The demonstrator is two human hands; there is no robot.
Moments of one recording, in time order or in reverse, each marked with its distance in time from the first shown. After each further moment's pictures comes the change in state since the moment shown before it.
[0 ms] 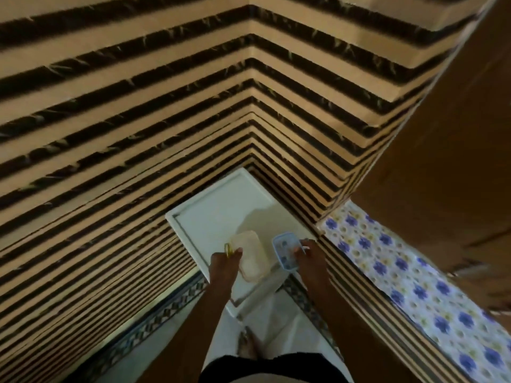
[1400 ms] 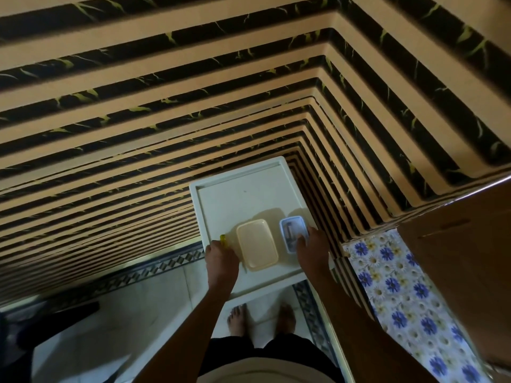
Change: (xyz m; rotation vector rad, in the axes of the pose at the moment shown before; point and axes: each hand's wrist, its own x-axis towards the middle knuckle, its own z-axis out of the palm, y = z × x) left_hand 0.024 -0.014 0.026 0.237 0.383 0.004; right_hand 0.125 0.012 0.042 -0.459 -0.219 -0.200
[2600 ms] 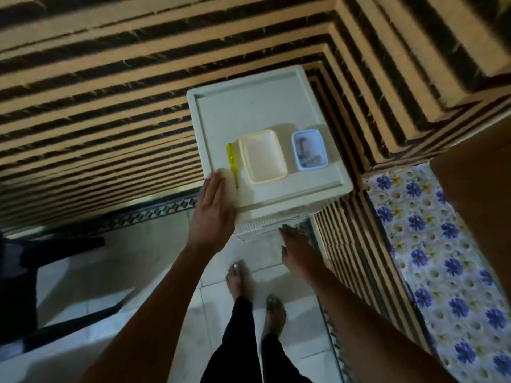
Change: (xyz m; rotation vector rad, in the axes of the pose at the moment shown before) left_hand -0.045 -0.125 0.006 0.312 -0.041 0.684; right_hand -0.129 0.127 0.072 -0.462 -0.625 -0.317
